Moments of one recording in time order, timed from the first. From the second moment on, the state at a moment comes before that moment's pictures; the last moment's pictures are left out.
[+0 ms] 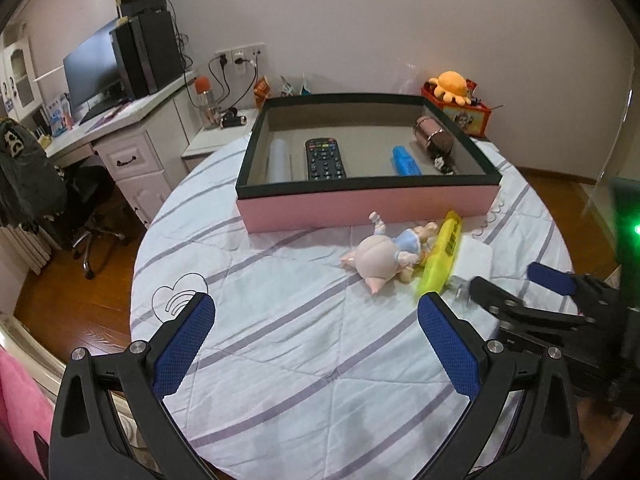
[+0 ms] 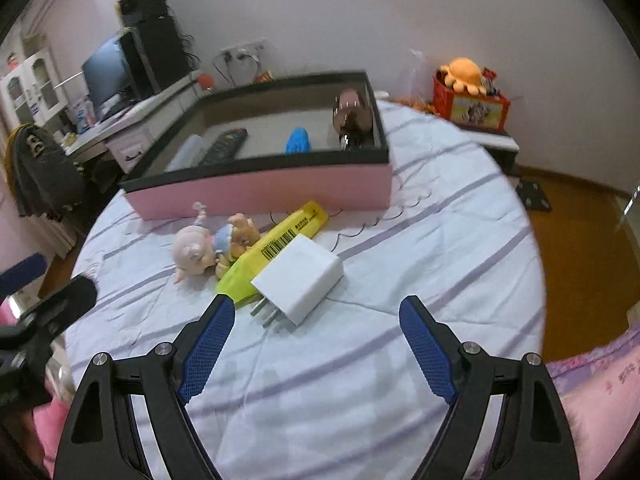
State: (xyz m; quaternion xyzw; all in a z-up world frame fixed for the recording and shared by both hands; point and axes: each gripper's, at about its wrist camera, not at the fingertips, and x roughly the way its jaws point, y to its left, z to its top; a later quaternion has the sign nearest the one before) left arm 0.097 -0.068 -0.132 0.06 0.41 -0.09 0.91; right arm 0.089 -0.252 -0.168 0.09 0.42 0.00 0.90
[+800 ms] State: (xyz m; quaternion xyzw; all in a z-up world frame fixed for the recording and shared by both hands) left arm 0.122 -0.076 -0.161 0.07 0.44 -0.11 0.89; right arm 0.110 -0.273 -0.184 0.07 0.44 -0.05 0.90
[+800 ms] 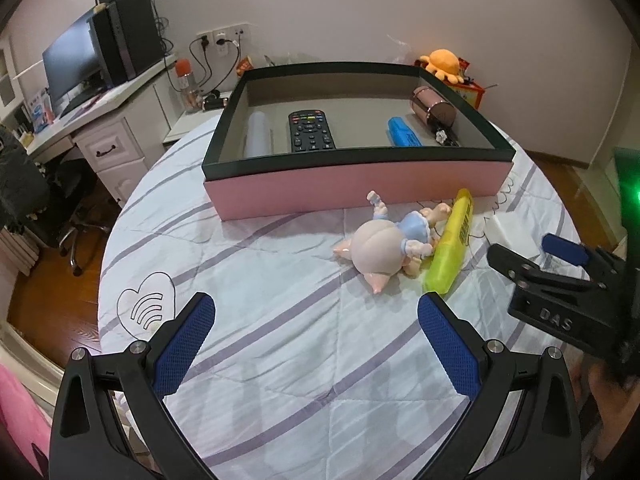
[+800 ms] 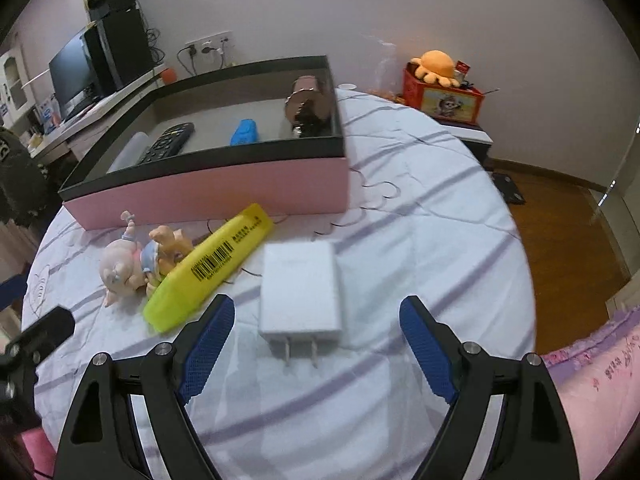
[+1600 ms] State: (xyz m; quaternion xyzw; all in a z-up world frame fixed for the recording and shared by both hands) left arm 0.127 -0.058 -0.156 0.05 0.43 -0.11 0.89; right arm 0.100 -0.279 -0.156 0.07 0.42 0.03 0.91
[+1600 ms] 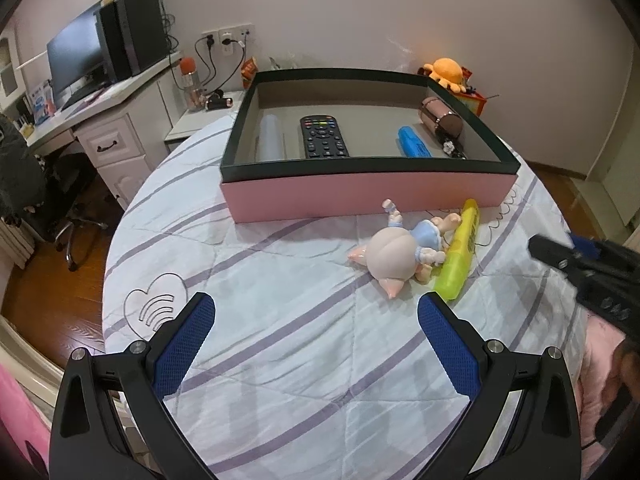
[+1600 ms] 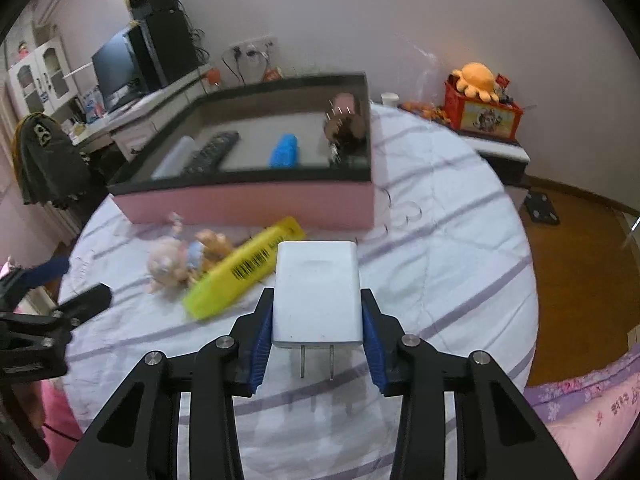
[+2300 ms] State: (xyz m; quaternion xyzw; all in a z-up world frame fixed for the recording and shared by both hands) left arm 0.166 -0.024 -0.147 0.02 0.42 -0.11 0.90; right arm 0.245 -0.233 -0.106 0.05 0.42 0.10 0.90
